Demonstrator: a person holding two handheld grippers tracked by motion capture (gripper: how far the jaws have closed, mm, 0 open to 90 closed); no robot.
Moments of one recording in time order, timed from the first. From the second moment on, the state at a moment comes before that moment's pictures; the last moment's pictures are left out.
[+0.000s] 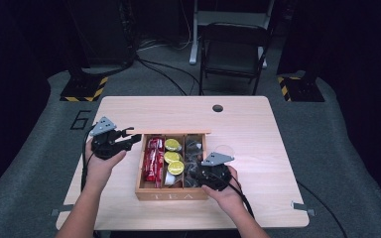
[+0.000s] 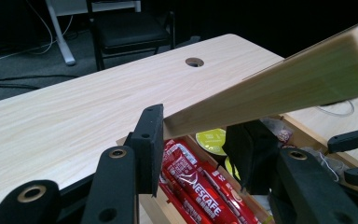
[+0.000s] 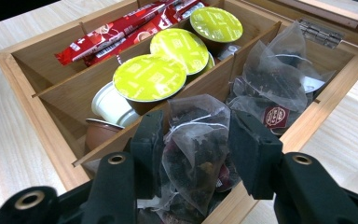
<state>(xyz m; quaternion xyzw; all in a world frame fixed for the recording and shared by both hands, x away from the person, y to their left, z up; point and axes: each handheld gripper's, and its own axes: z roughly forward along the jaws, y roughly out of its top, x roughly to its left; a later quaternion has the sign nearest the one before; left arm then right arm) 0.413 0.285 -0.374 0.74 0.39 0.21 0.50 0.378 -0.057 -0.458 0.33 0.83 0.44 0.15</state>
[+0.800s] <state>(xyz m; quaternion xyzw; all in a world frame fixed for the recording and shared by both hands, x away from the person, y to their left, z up) 0.411 0.285 -0.376 0.74 0.39 0.21 0.50 0.379 -0.050 -0.472 0.31 0.85 0.41 0.14</state>
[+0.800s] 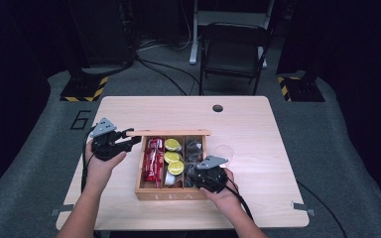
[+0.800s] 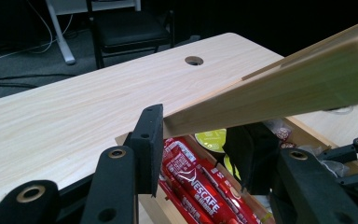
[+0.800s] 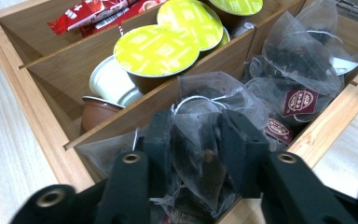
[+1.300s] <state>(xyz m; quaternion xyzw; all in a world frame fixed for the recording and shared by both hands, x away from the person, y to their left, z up) 0.411 0.285 -0.377 0.74 0.39 0.21 0.50 0.376 -0.053 -0.466 0.30 0.85 0.42 0.14</state>
